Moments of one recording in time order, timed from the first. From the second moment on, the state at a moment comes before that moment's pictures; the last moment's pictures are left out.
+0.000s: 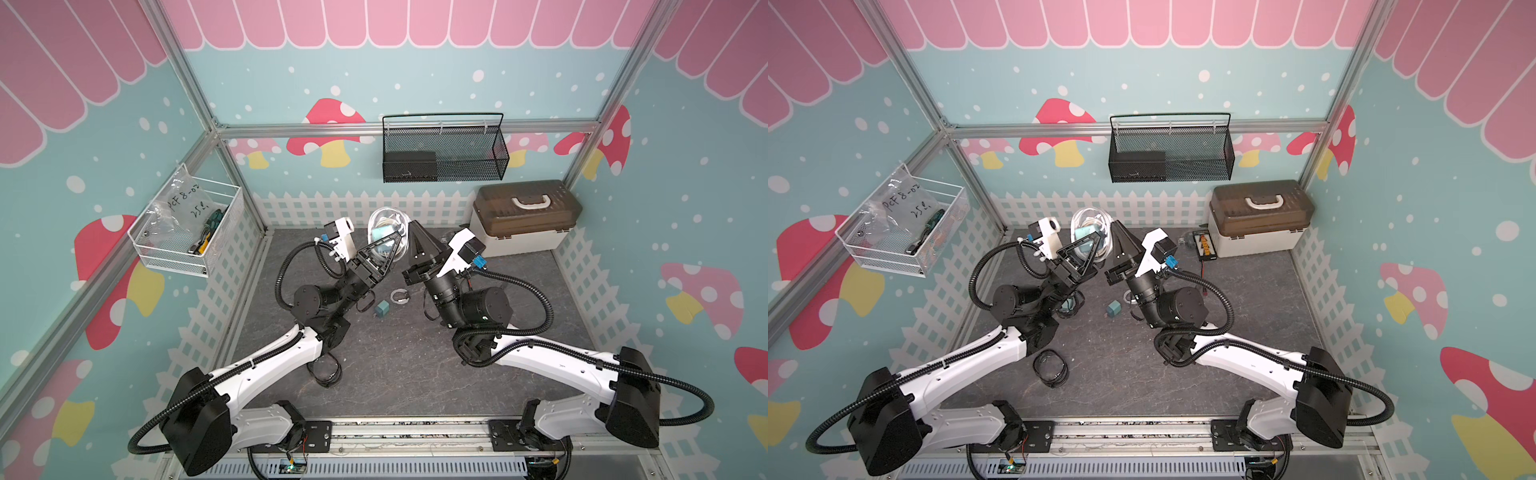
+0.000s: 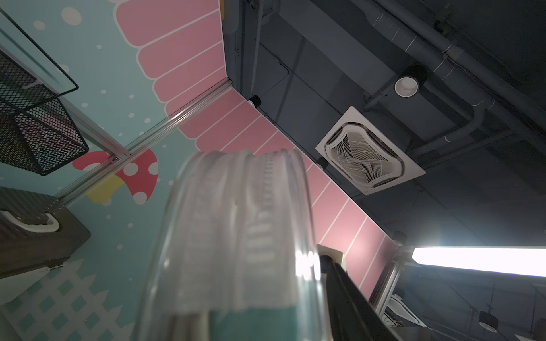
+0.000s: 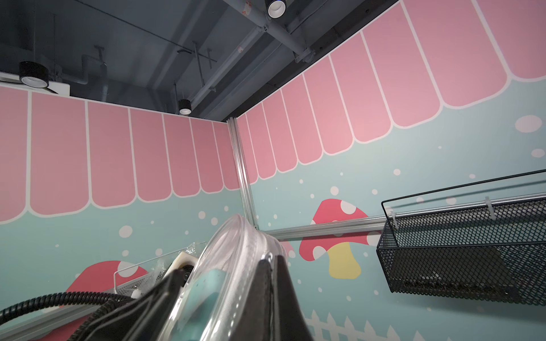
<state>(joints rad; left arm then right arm) -0.69 1.26 0.86 1.14 0.28 -1.24 1.02 1.37 1.04 1.04 0.35 0.02</state>
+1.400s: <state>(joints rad) -0.62 1.04 1.27 -0.27 0.51 -0.47 0.92 1.15 1.13 0.08 0.03 -0.23</state>
